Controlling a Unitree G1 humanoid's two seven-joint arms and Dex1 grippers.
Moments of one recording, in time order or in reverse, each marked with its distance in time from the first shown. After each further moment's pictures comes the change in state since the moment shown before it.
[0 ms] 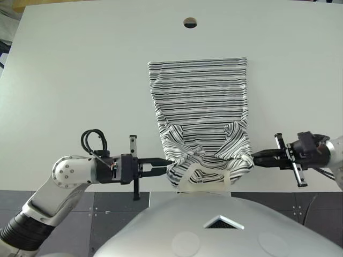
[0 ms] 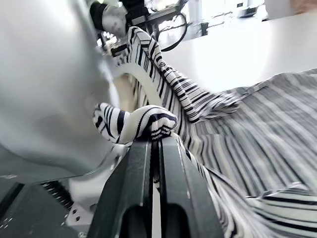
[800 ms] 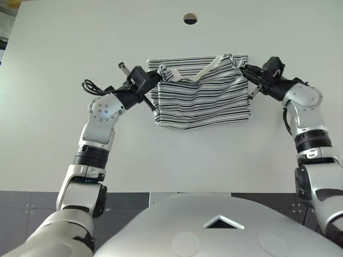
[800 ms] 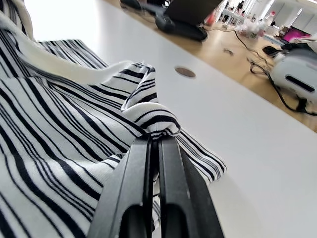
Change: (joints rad) left arm -0.666 -0.545 0.073 0.860 0.569 0.062 0.327; right arm -0.703 0.555 -0.037 0.978 -0.732 -0.351 -0.584
